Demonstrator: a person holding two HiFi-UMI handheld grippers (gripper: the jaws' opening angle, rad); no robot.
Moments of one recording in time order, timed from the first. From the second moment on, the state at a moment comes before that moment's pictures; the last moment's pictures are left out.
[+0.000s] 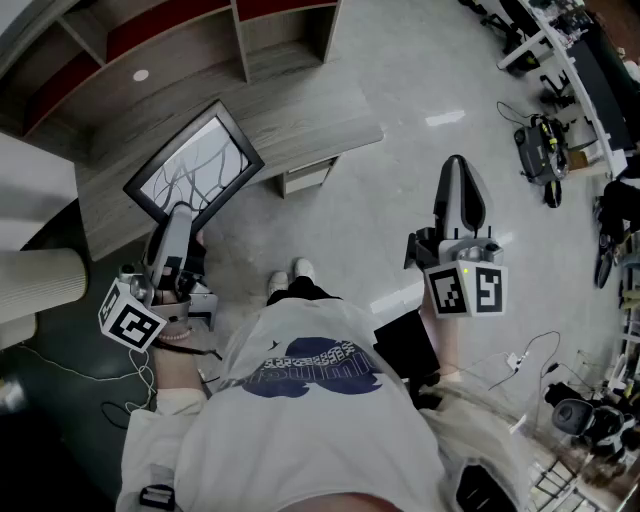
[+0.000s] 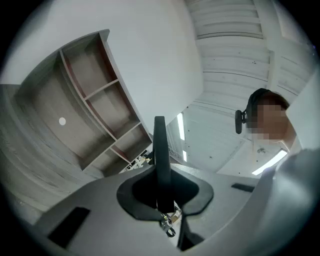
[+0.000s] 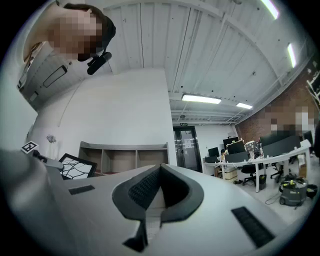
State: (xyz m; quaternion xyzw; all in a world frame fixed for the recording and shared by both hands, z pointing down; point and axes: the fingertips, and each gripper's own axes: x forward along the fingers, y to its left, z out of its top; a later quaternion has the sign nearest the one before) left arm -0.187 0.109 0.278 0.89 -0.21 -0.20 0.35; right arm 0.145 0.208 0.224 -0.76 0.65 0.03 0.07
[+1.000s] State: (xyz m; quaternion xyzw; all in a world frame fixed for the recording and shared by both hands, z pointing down) left arm -0.166 0.110 0.276 0.91 -0.12 -0.15 0.38; right arm 0.115 0.163 0.256 -0.57 0.80 -0.14 0.10
